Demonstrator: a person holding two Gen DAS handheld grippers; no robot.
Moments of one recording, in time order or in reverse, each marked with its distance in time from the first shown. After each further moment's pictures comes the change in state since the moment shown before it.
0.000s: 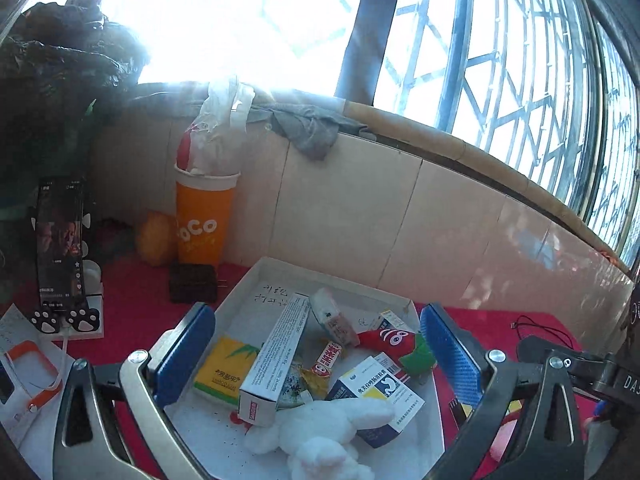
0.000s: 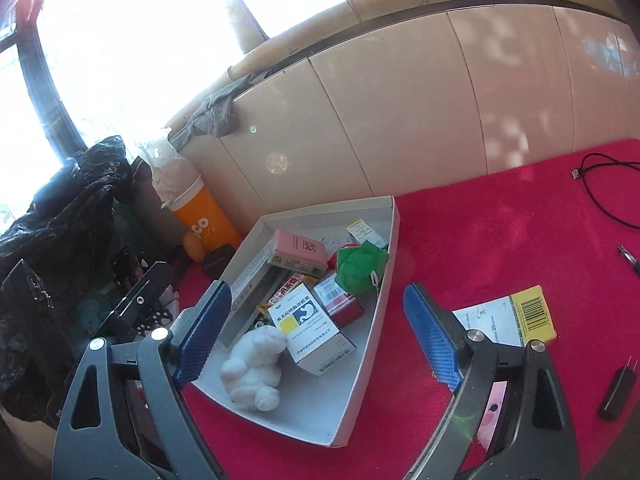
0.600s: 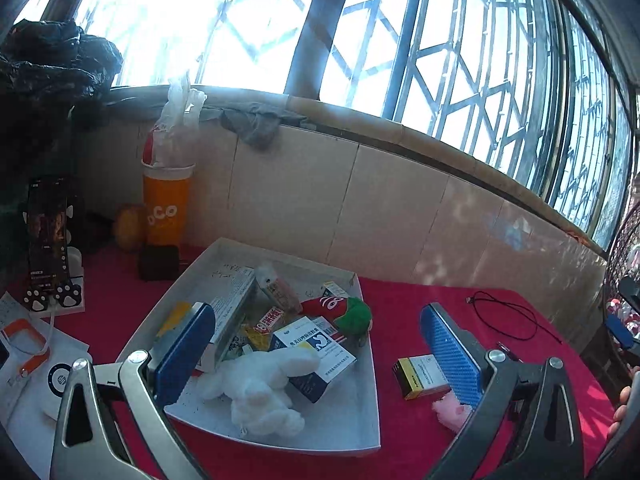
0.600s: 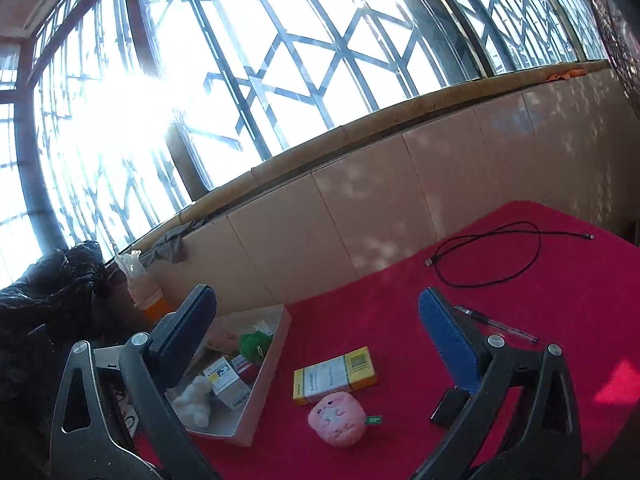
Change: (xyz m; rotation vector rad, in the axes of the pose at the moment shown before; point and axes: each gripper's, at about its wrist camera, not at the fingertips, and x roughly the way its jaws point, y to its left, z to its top) left arm -0.040 -0.047 -0.021 0.045 0.035 -0.105; right arm -0.187 -0.076 -0.021 0.060 -0.451 -0.222
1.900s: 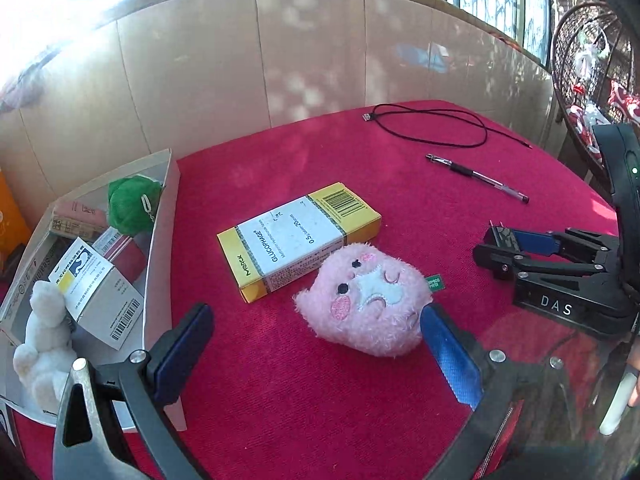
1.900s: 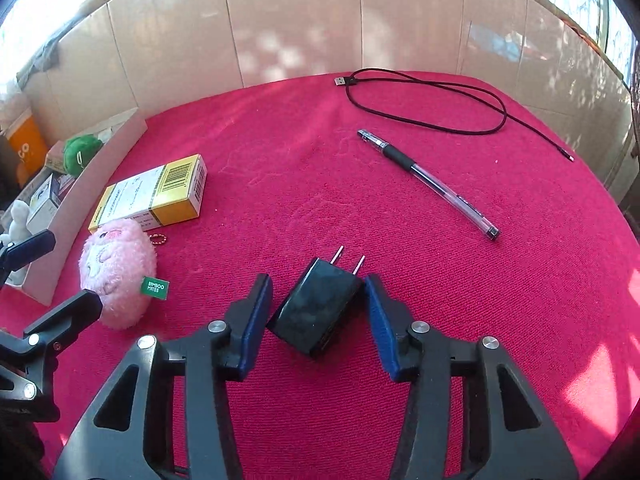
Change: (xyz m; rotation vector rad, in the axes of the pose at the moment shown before) left arm 0.100 -0.157 -0.111 0.456 0.427 -0.182; right arm 0.104 -0.093 -0.101 -0.237 0.569 -0.299
